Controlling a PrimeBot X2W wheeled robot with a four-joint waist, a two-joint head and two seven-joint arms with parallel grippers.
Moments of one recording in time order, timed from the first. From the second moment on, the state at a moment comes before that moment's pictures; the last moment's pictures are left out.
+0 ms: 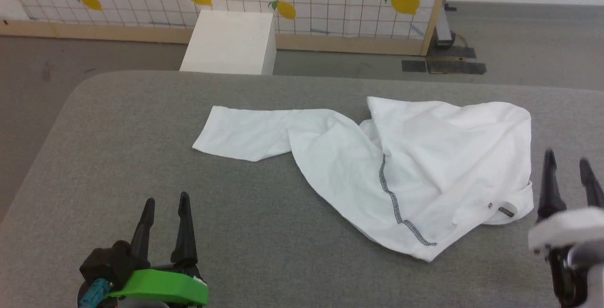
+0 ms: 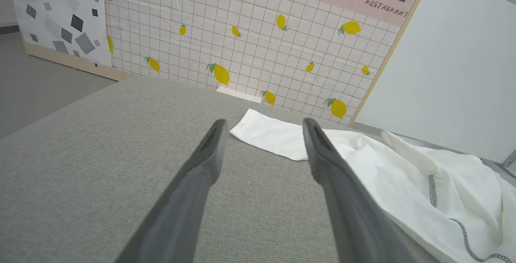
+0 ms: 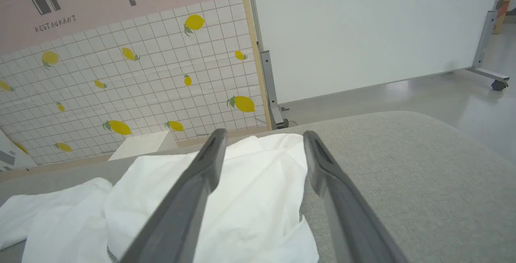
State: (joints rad) left arm 0.05 0.05 0.00 0.05 -0.33 -0.08 -0.26; right arm -0.19 -0.05 -0.34 0.26 0.16 0.13 -0.11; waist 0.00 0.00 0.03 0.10
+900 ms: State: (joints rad) left arm -0.43 0.06 -0.20 0.42 -0.40 0.02 0.41; right arm -0.05 -0.05 -0.29 0.31 0.30 0.13 -0.21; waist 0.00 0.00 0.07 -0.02
